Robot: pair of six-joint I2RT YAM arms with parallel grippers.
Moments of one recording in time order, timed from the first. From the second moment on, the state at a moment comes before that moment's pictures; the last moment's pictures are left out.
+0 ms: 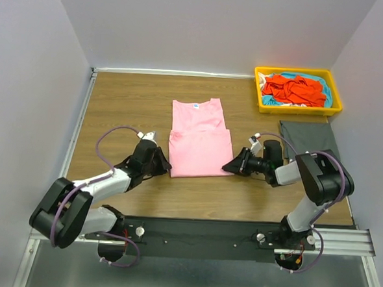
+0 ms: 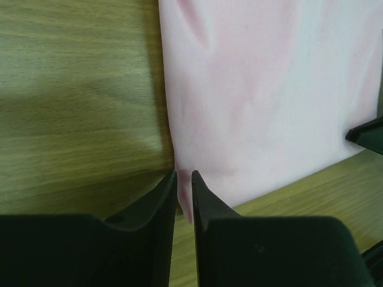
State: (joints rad) left arm -0.49 1.24 0.38 0.14 0.06 -0.72; right arm 0.25 1.74 0.40 0.71 -0.79 0.79
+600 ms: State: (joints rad) left arm -0.35 1.67 0.76 0.37 0.12 -0.68; right arm 0.25 2.01 1.02 0.58 -0.76 0.81
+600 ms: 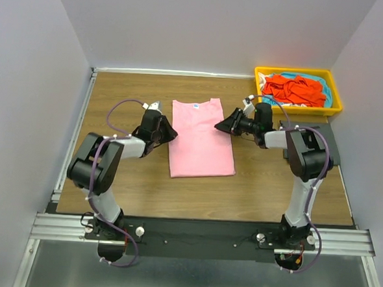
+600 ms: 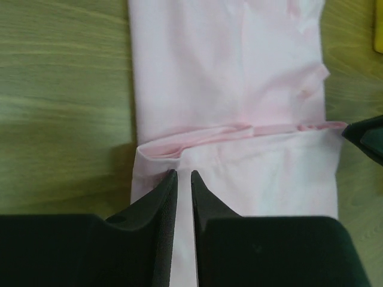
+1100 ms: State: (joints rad) left arm -0.26 1.84 0.84 0.43 0.25 -0.68; right arm 0.15 2.12 1.04 0.57 -0.75 0.84
